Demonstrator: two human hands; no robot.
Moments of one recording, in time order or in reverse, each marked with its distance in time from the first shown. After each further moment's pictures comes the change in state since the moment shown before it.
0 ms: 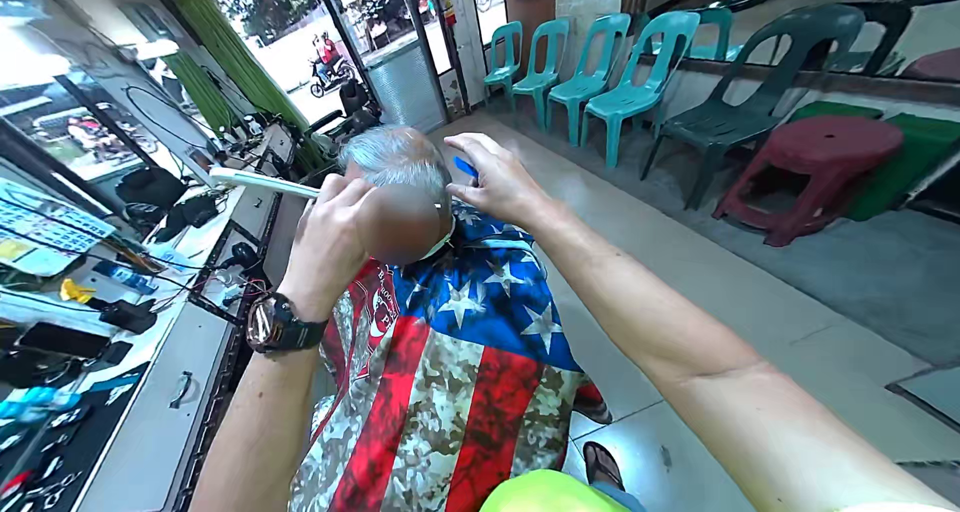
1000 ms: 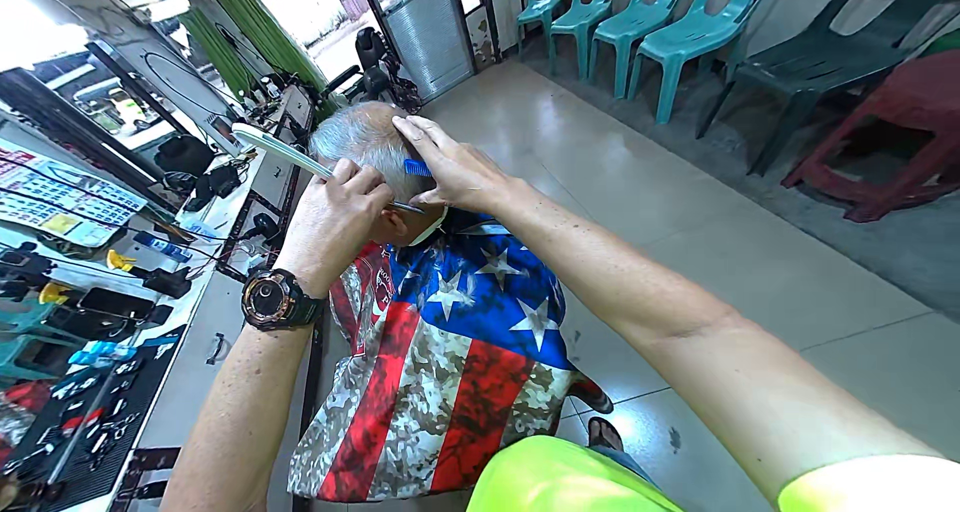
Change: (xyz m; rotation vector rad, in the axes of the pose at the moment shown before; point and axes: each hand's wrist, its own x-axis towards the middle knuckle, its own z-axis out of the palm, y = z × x) left_hand 0.037 0.011 0.028 0.286 -0.321 0.070; right_hand 0.025 0.022 0.037 0.033 -0.192 -0.094
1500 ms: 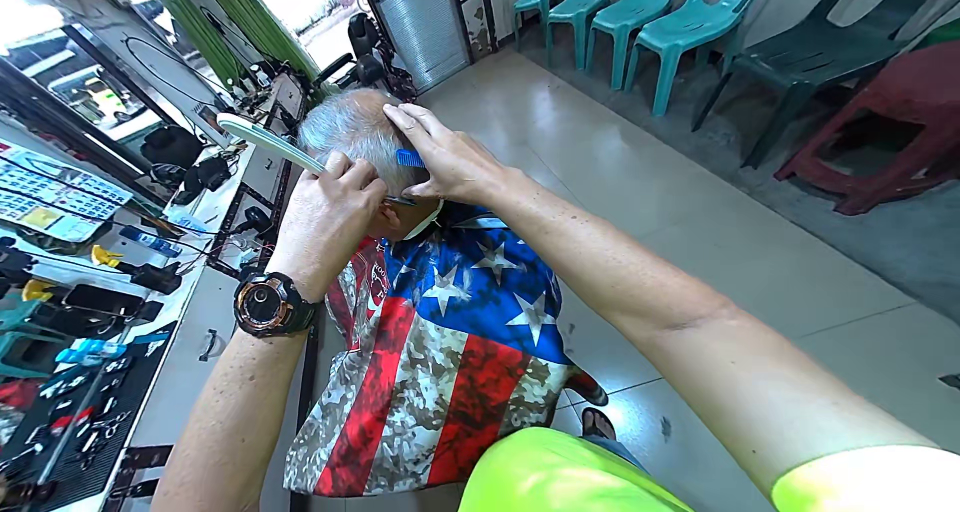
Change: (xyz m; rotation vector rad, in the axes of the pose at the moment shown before) left_hand 0.000 0.007 0.000 0.051 -0.050 -0.043; right_hand 0.004 0.001 0.002 -0.020 -0.013 0.000
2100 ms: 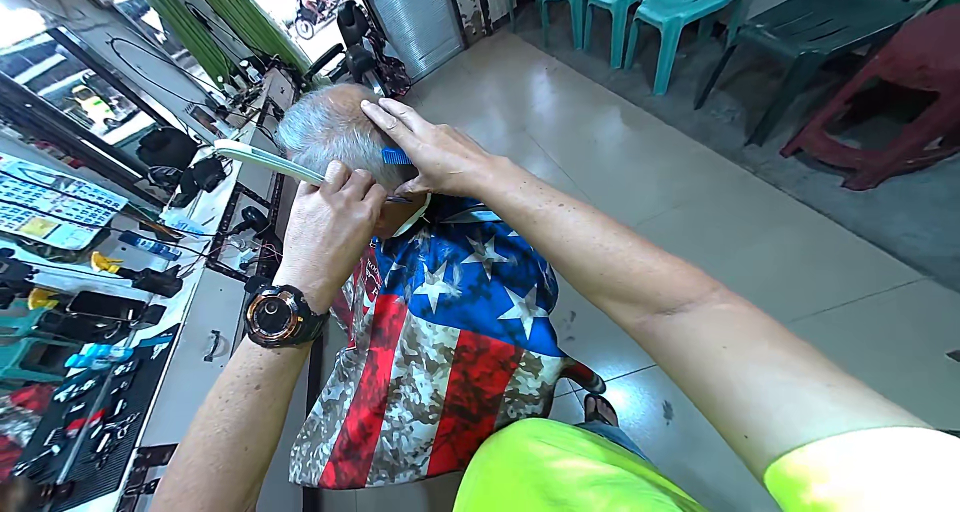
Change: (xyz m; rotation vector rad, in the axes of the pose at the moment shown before) left_hand 0.004 0.027 0.010 0.077 0.061 -0.018; right_hand -0.003 0.014 -0.001 0.004 -0.034 -0.067
